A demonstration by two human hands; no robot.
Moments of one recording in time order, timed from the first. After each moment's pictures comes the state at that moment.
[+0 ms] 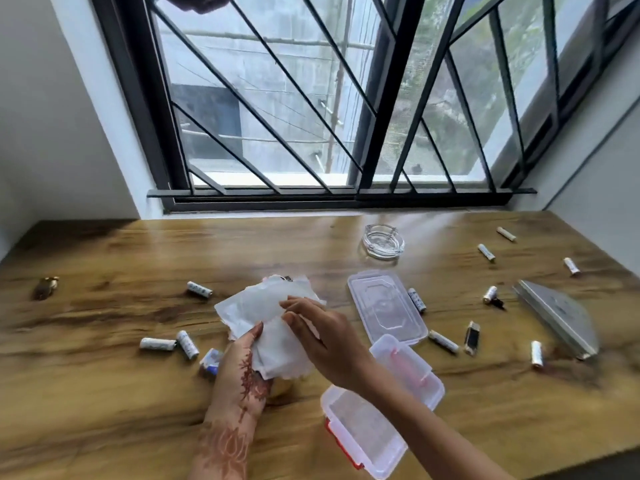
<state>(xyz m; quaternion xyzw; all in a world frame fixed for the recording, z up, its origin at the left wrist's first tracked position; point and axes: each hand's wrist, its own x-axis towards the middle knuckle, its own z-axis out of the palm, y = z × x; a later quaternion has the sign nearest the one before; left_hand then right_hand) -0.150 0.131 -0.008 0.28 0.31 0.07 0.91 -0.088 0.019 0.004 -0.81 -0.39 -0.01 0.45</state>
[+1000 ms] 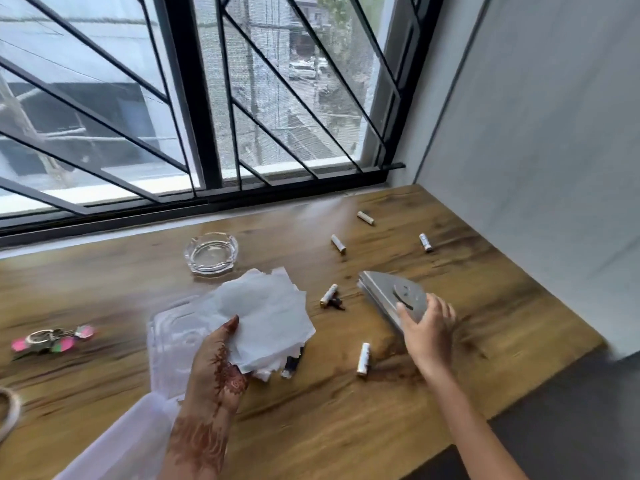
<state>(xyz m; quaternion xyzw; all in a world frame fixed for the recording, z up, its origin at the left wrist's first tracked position) 0.000 -0.112 -0.016 0.29 0.20 0.00 0.93 0.063 -0.381 -0.045 -0.92 0.19 -0.13 0.33</state>
